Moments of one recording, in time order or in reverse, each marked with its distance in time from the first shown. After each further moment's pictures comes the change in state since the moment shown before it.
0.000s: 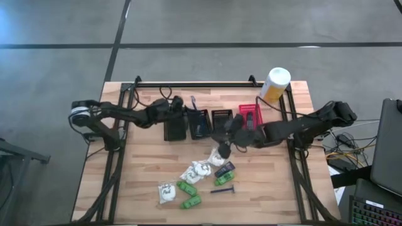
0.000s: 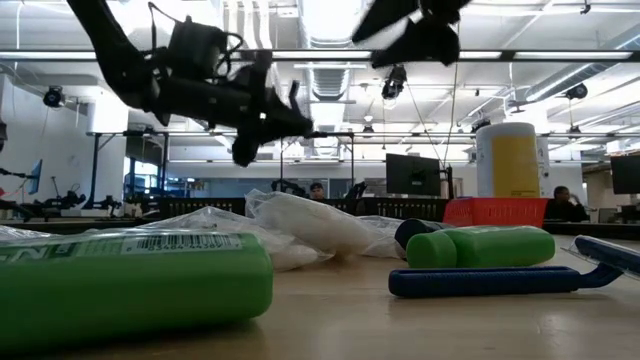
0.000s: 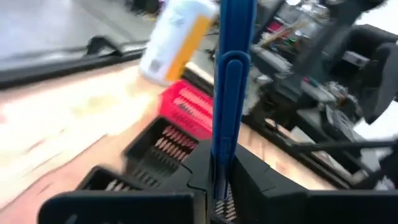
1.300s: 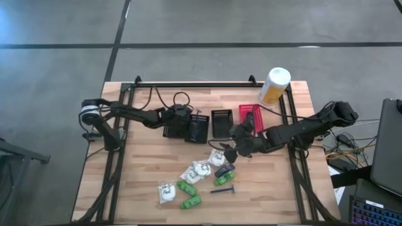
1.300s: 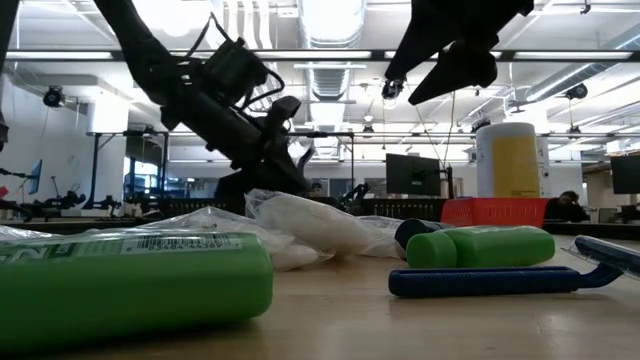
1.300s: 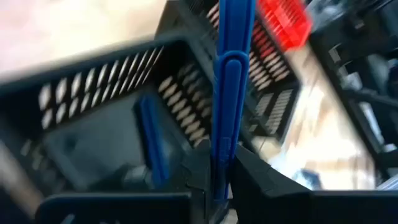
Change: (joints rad) left arm -0.064 0.110 0.144 -0.495 0.018 -0.256; right arm 0.047 -0.013 -0.080 -0.136 0.019 0.149
